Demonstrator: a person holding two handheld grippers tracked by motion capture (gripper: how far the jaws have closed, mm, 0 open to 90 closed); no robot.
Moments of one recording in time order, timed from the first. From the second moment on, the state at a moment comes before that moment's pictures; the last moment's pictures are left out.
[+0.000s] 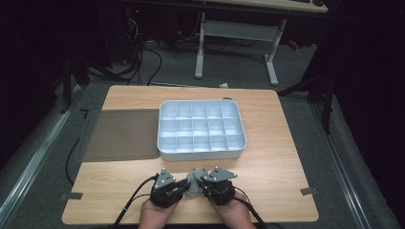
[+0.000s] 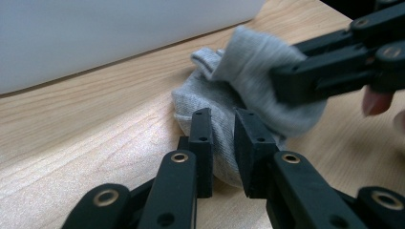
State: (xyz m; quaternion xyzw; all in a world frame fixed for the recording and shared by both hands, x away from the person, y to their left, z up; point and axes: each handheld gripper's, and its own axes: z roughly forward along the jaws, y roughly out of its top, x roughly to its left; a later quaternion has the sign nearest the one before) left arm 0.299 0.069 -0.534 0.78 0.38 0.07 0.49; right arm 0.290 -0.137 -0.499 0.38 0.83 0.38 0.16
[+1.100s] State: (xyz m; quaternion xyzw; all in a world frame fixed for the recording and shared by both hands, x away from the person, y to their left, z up) left arm 0.298 0.069 -0.533 0.78 0.39 0.07 0.48; right arm 0.282 -0.146 -0.501 0.36 0.83 0.39 0.18
